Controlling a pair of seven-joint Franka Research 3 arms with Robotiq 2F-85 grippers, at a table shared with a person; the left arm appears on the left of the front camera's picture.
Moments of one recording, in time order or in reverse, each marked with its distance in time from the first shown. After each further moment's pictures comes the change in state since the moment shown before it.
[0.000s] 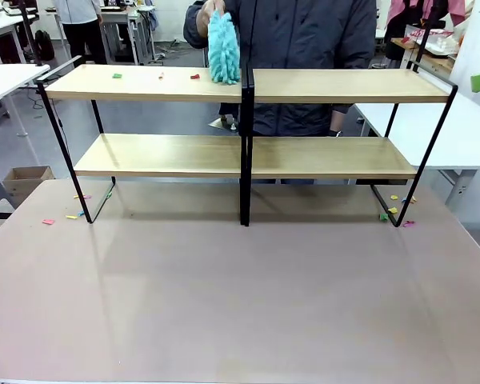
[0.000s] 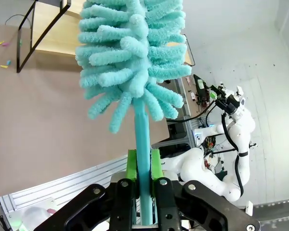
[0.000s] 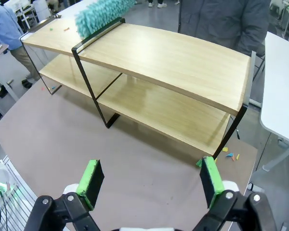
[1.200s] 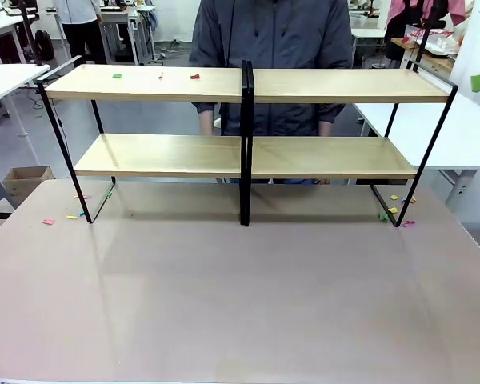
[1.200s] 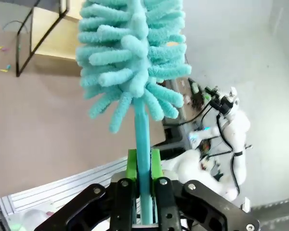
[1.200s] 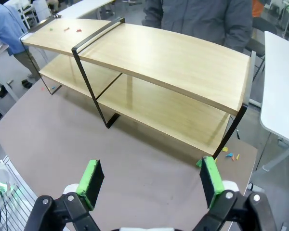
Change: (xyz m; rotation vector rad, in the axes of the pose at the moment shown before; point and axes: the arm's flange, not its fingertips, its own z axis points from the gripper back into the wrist) left arm -0.016 0.012 0.027 -0.042 -0.057 0.011; right arm 0.000 0.000 0.000 0.000 0.000 0.000
